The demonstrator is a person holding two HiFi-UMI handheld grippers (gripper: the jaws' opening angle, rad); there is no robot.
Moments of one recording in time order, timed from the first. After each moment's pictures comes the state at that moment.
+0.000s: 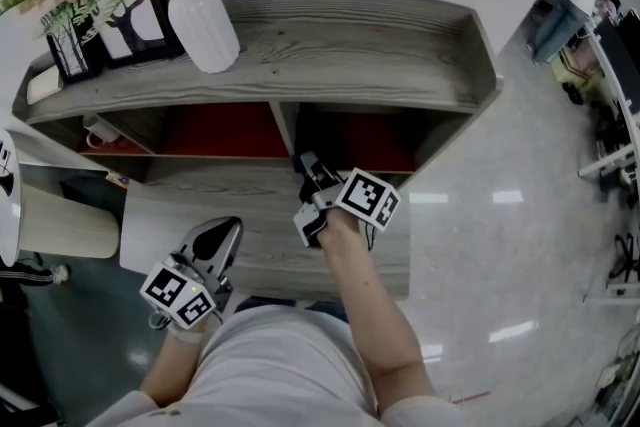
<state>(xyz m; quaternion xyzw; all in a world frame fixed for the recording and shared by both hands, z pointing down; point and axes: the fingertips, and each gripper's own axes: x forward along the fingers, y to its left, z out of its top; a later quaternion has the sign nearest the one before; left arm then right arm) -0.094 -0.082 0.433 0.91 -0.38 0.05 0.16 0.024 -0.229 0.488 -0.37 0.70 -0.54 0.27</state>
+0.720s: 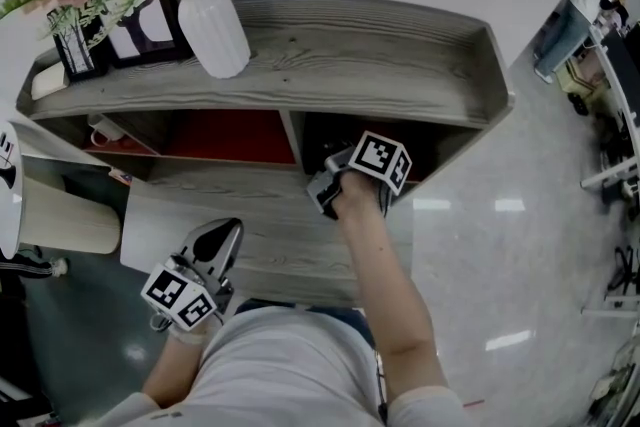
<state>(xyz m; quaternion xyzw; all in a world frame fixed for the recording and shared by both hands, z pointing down) -0.102 -0.090 0.431 0.90 -0.40 0.04 0.16 0.027 -0.293 0.478 -0.35 0.71 -0.57 0.23</state>
